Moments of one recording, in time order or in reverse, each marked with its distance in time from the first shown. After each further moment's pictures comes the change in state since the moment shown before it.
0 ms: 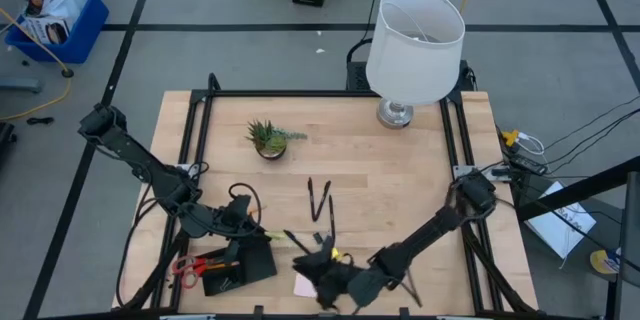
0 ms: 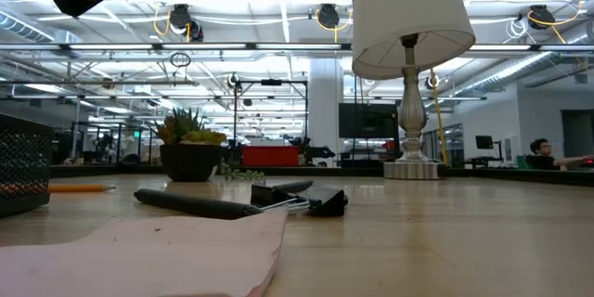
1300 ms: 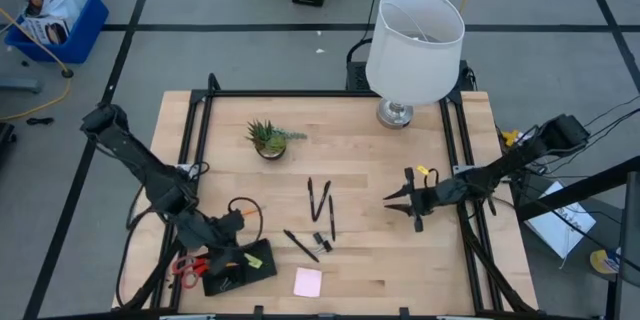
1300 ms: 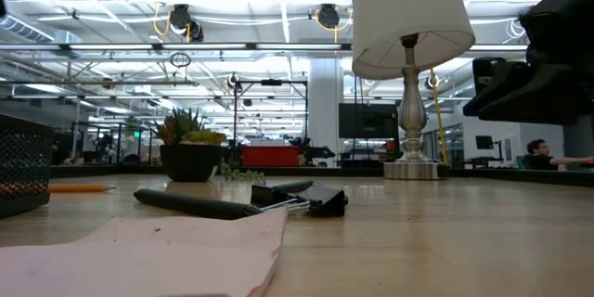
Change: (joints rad) left arm -0.086 -0.002 0.091 -0.358 0.297 -0.552; right arm -0.237 -1.121 -1.392 0.112 -0.514 0.410
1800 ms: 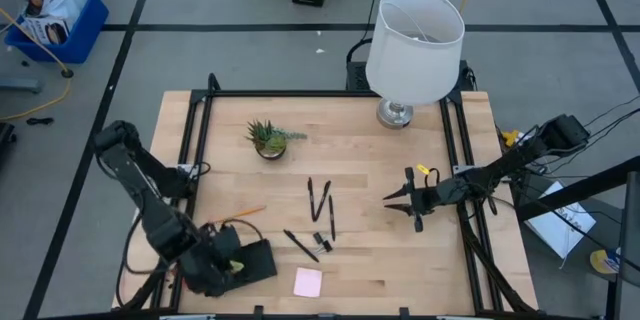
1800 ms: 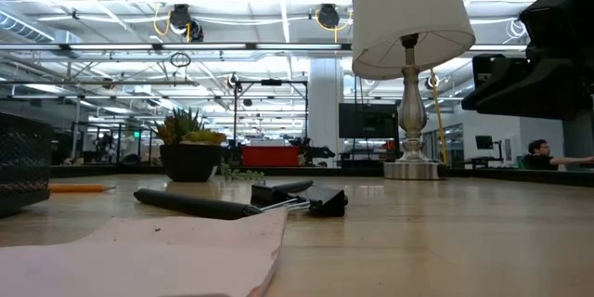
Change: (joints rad) left arm -0.113 0.347 0.505 -0.714 0.024 -0.157; right arm 0.000 -0.001 0.000 0.021 0.000 0.002
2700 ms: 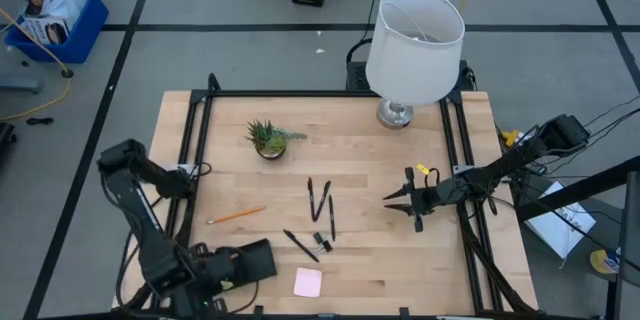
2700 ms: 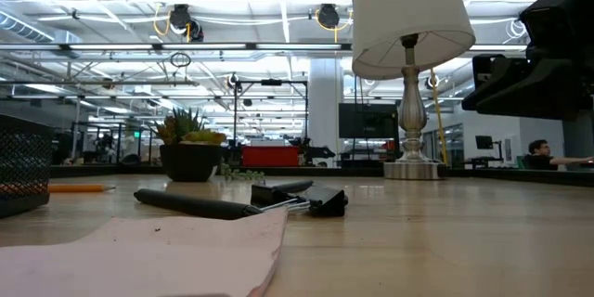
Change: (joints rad) left arm -0.128 0.200 0.150 -0.103 0.038 -0.097; right arm 0.000 0.000 0.000 -0.001 0.000 0.000
